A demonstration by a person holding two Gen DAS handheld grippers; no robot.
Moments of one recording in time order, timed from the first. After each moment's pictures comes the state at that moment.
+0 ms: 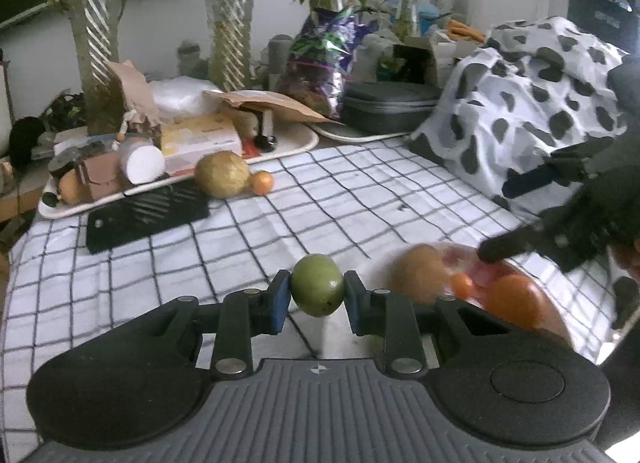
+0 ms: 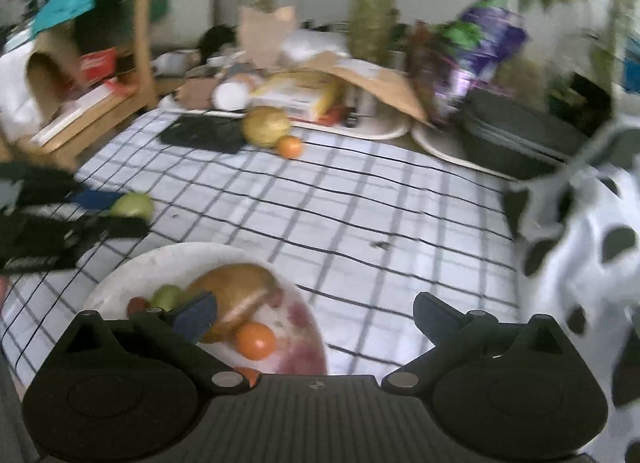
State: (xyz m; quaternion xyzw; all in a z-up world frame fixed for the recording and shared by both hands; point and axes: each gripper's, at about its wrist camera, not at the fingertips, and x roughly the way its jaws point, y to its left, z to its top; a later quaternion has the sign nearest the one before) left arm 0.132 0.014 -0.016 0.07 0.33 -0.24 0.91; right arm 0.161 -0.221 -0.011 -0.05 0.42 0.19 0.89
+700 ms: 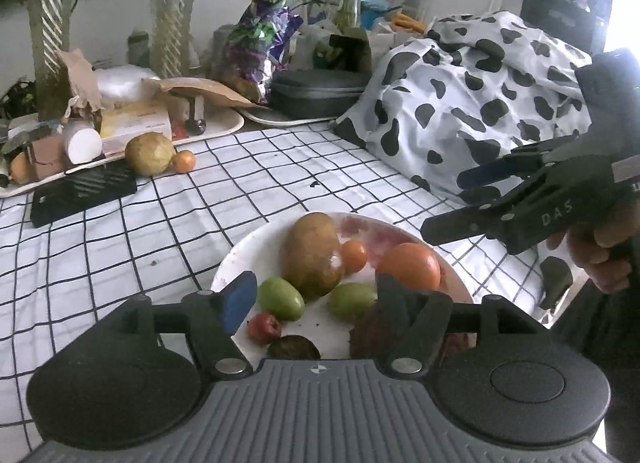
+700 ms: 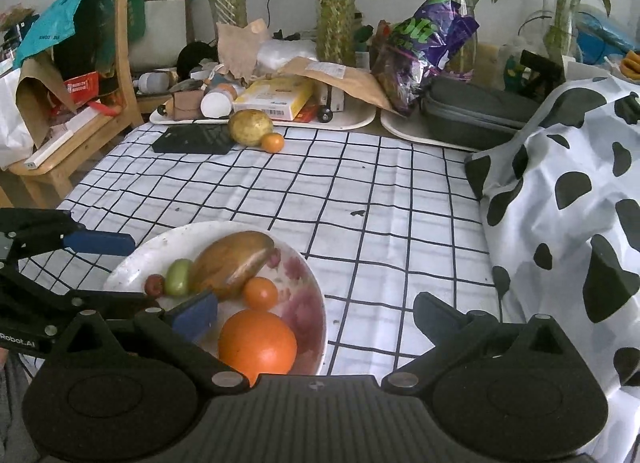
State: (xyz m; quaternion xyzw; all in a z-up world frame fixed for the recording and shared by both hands) left arm 0.090 -0.008 -0.017 0.04 0.34 -0.30 0.89; right arm 0.111 -0.237 0.001 -0.02 0.41 0.15 0.90
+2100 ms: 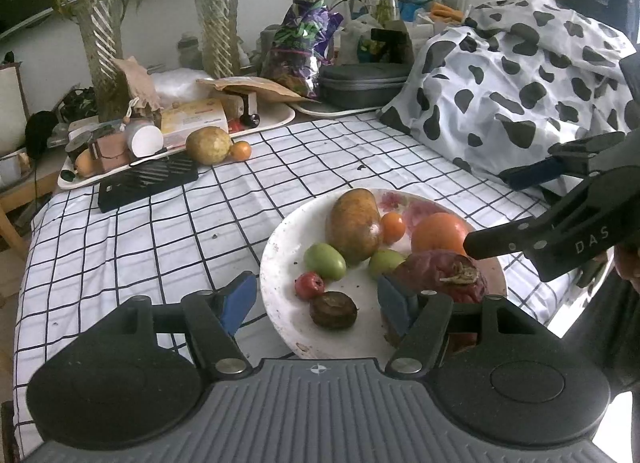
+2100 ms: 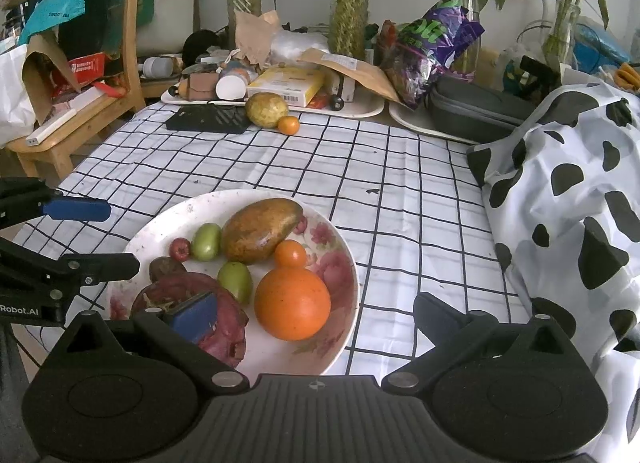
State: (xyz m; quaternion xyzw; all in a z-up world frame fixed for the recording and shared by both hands) left arm 0.055 -0.003 -0.008 0.09 0.34 -0.22 0.91; right arm 0.073 -0.214 0.001 -0.05 0.41 0.14 0.90
